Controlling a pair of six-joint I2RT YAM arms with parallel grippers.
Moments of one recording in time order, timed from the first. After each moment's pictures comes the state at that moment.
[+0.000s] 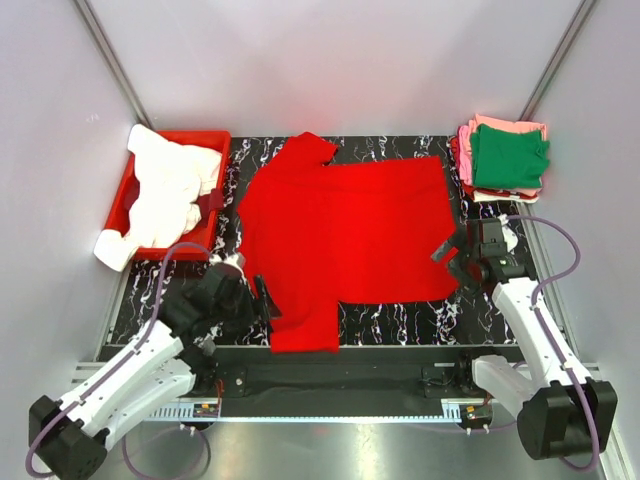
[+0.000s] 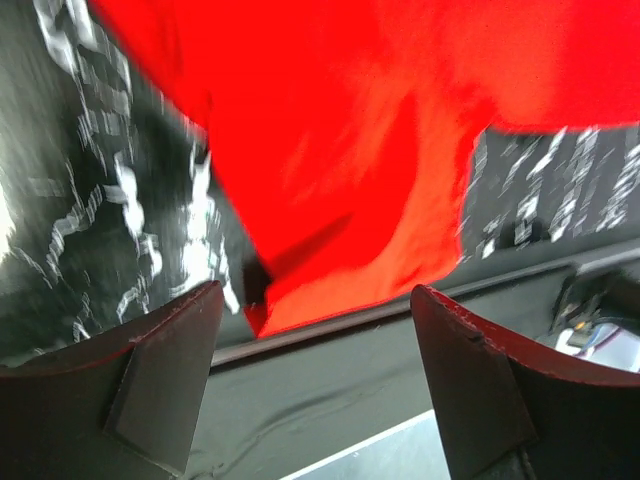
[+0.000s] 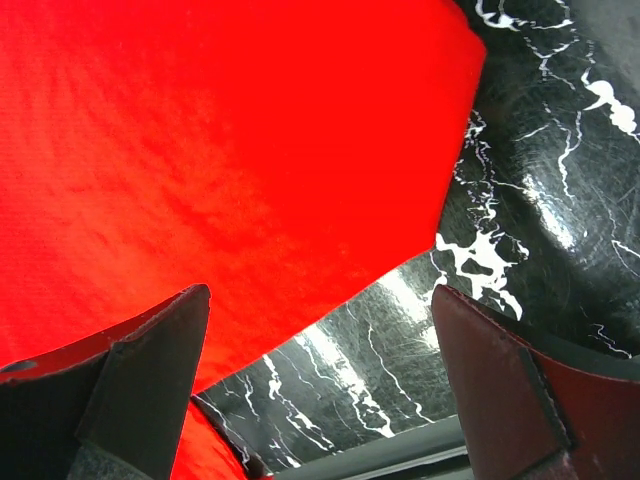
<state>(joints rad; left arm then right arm) -0.58 0.71 0.53 -0.74 0.12 -0.82 0.10 0.97 0.76 -0.75 0.12 0.84</state>
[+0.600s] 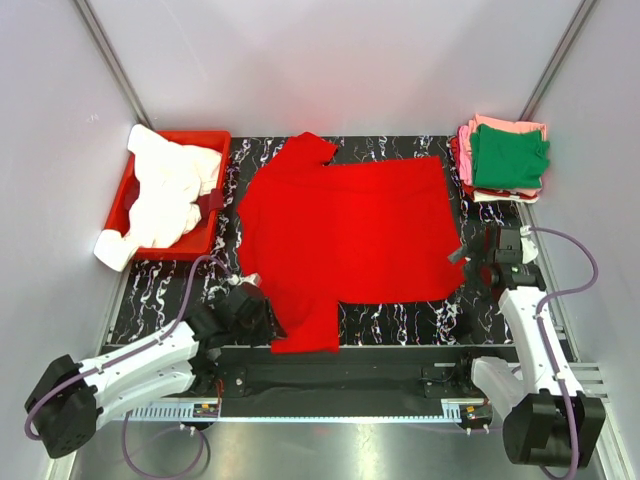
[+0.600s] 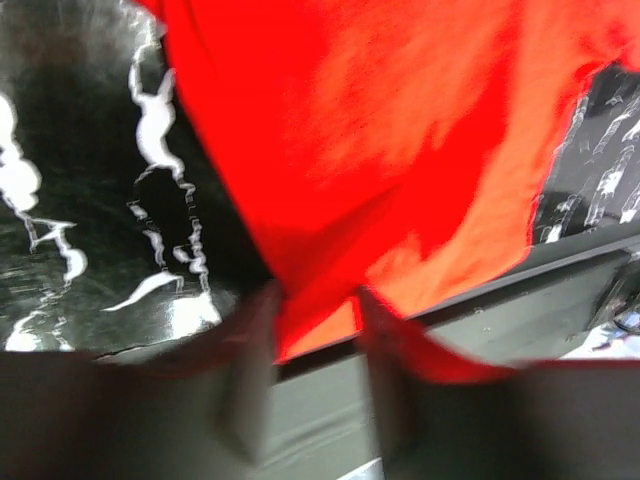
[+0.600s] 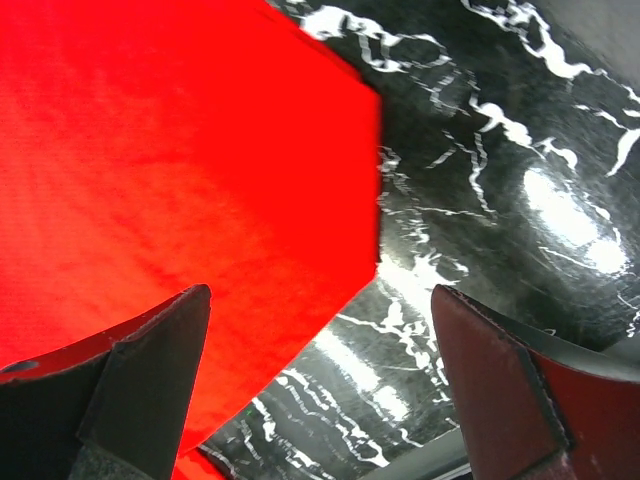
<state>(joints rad) -0.81 0.81 0.30 -0.47 0.06 -1.06 -0.06 0.92 0.72 -0.75 0.13 0.84</state>
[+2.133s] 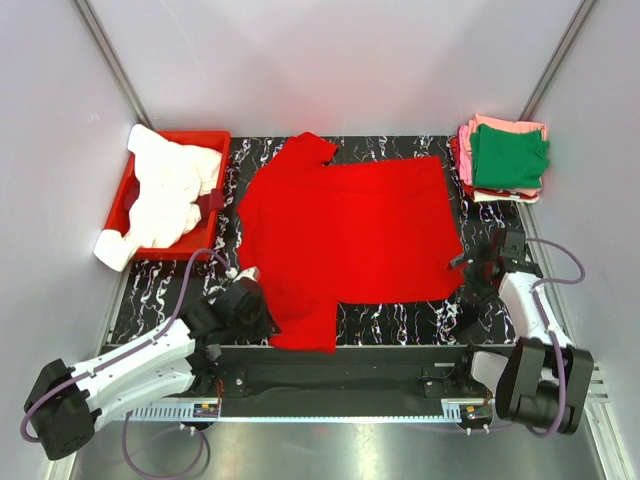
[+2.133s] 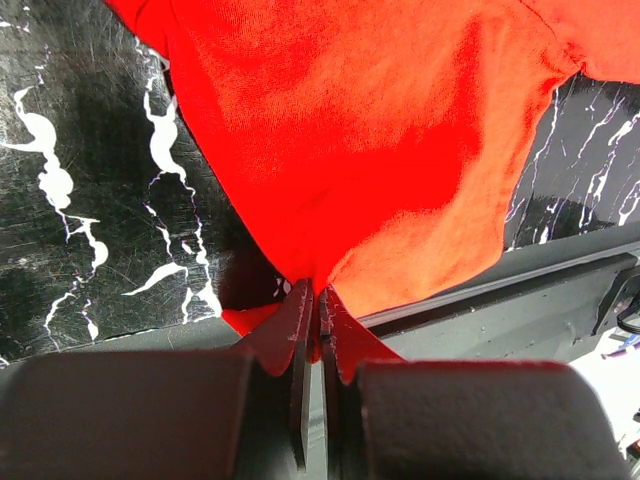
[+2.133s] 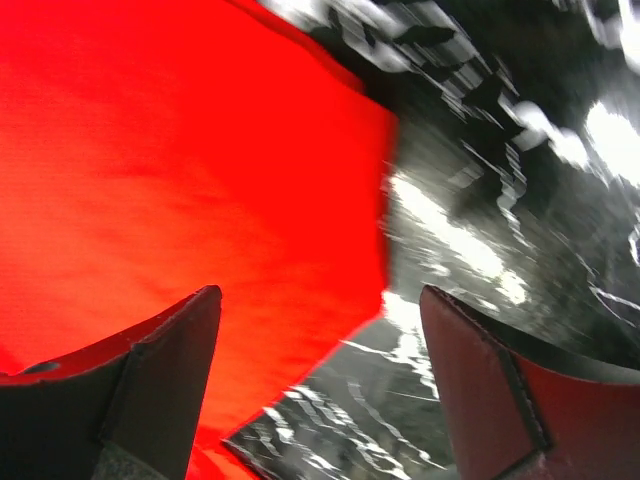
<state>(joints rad) -0.82 0.79 0.38 -0.57 0.01 -1.02 -0.23 1.08 0.64 -0.58 -0.09 0.80</state>
